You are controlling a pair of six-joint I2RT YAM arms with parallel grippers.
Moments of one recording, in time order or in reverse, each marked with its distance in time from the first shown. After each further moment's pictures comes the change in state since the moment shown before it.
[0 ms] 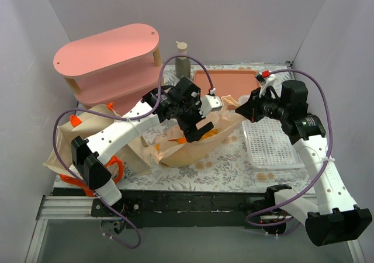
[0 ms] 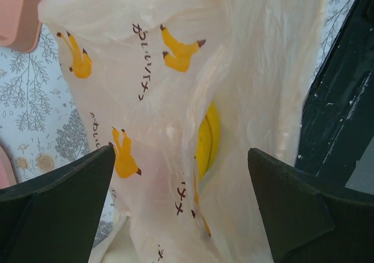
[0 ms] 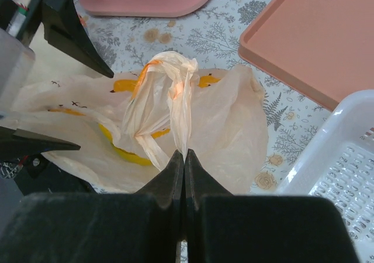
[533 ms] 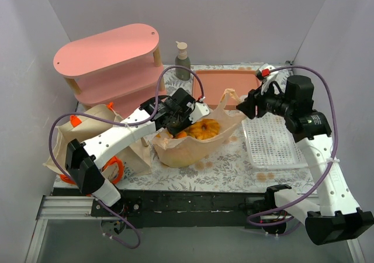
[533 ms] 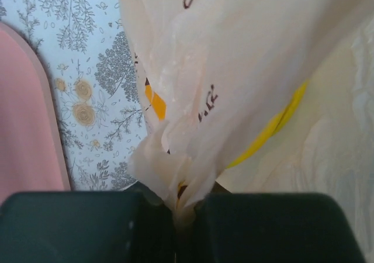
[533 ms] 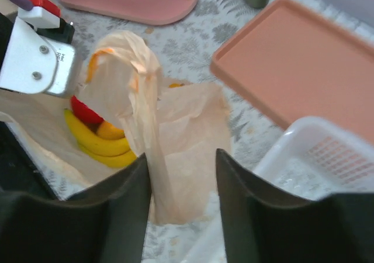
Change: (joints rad) left arm -0.009 -0.076 -0.235 0.042 -0.338 0.014; right arm 0.000 0.001 0.061 -0.048 0.033 -0.149
